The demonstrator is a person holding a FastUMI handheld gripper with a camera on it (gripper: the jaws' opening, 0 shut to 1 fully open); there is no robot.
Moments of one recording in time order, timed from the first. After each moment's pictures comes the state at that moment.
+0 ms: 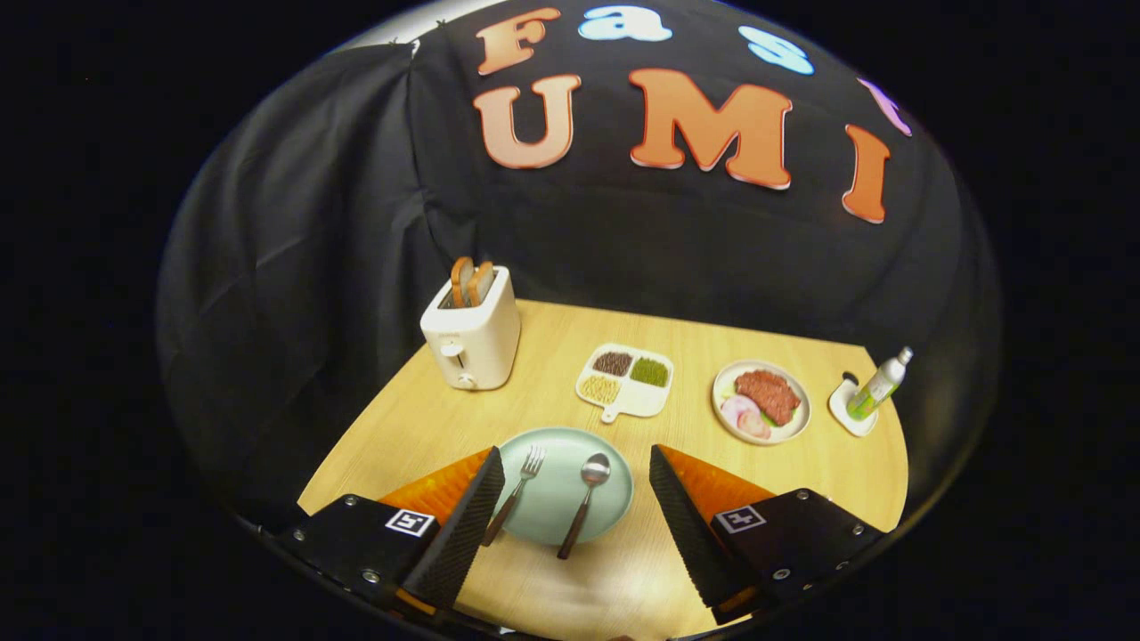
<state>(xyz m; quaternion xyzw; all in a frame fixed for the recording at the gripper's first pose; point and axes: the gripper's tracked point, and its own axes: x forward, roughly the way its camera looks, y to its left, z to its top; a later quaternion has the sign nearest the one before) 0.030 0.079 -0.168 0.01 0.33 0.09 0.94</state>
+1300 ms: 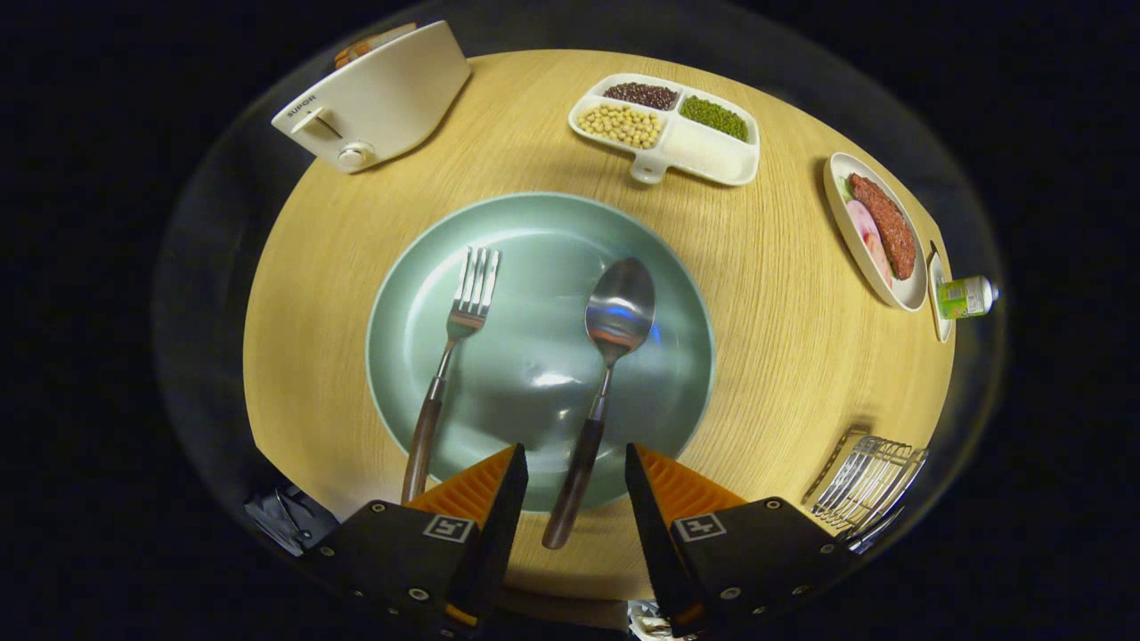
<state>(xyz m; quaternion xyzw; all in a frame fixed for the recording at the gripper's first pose) 0.030 0.089 -0.374 -0.04 0.66 0.08 0.75</state>
